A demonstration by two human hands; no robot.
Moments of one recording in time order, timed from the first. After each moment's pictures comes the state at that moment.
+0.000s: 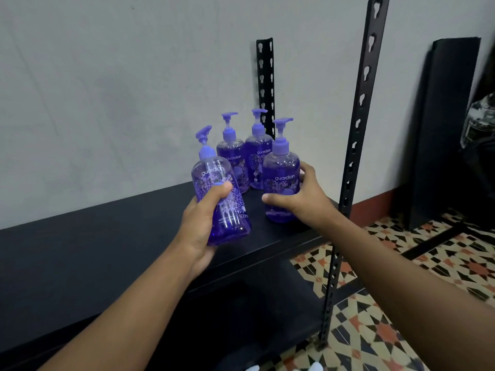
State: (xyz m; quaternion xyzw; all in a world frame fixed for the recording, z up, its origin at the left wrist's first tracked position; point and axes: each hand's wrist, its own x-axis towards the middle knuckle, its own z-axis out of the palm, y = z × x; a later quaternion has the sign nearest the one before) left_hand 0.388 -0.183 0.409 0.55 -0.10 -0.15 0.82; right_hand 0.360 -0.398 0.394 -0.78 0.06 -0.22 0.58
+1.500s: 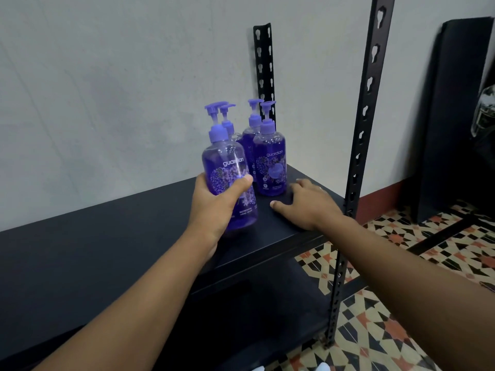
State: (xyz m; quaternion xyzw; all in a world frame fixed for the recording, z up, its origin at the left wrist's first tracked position) left_hand 0.408 -0.214 0.406 0.67 -0.13 0.01 0.73; right_hand 0.390 -0.415 0.371 -0.97 0.15 -0.09 0.15
